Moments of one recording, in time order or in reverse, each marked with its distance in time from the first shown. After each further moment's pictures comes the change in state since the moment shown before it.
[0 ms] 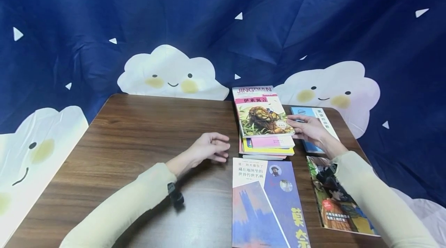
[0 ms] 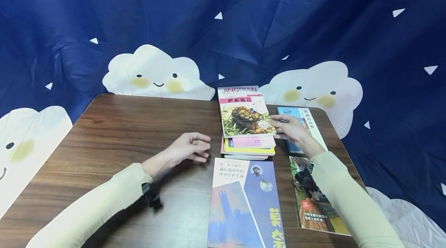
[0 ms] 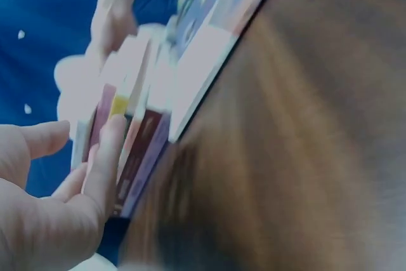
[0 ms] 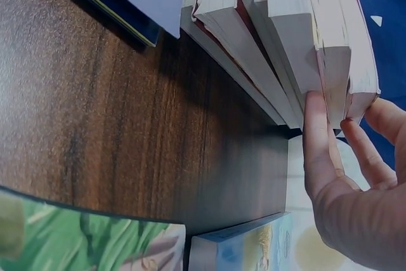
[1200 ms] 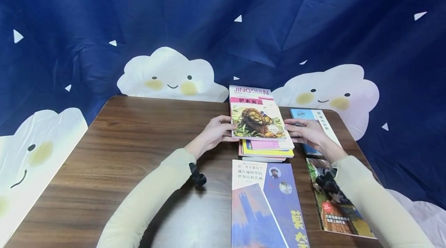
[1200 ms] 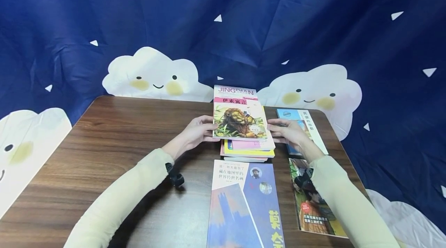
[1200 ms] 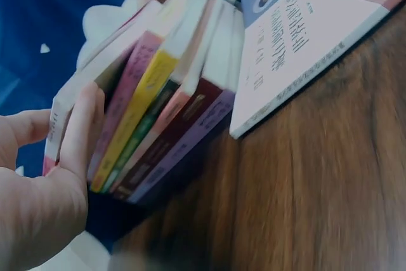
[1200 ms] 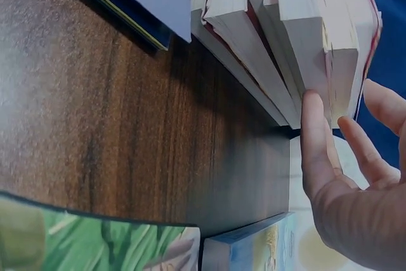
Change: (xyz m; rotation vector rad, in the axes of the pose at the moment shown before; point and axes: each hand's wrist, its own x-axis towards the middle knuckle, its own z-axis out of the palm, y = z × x) left_hand 0.067 0.027 0.008 -0.268 0.083 0.062; right_hand 0.000 0.006 0.000 -0.021 -0.027 -0.031
